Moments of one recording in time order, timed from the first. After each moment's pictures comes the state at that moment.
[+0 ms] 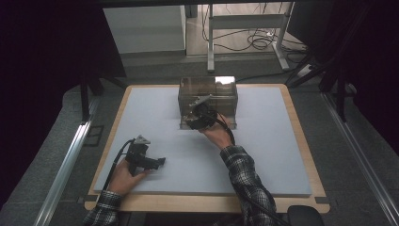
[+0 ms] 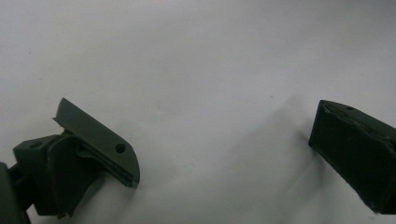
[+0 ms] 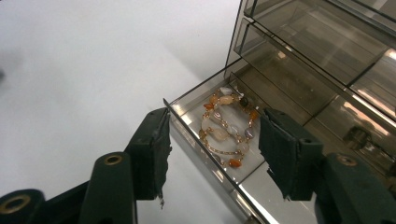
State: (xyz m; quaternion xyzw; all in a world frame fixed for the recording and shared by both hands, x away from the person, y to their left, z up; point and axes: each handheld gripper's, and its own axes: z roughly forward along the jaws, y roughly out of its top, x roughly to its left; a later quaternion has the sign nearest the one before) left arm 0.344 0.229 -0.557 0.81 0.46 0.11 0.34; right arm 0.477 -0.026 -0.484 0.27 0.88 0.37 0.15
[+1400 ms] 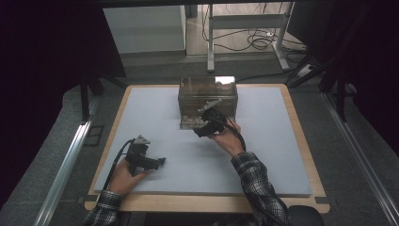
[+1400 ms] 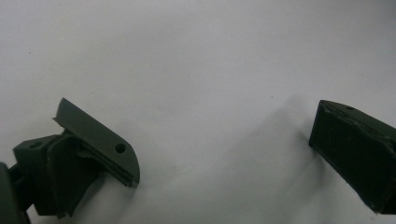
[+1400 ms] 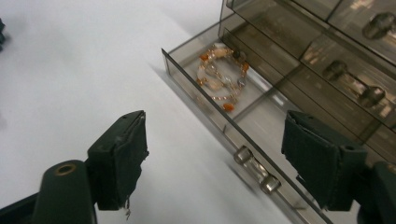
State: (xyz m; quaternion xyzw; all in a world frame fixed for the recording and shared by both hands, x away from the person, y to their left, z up) left arm 0.344 0.229 -0.557 0.81 0.46 0.11 0.34; right arm 0.458 -0.057 -0.484 0.29 0.88 0.34 0.15
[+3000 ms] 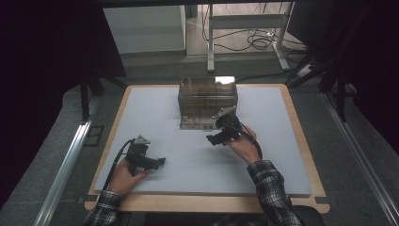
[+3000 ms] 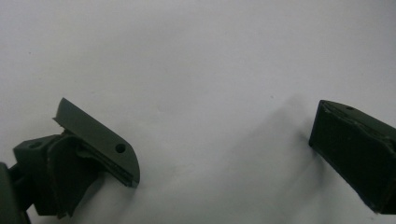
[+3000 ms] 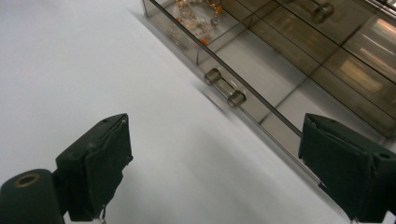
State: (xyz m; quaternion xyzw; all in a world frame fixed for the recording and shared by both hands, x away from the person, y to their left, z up) left arm 0.344 0.229 -0.557 0.81 0.46 0.11 0.34; right arm 0.438 -0.104 -0.487 0.30 0.89 0.31 0.16
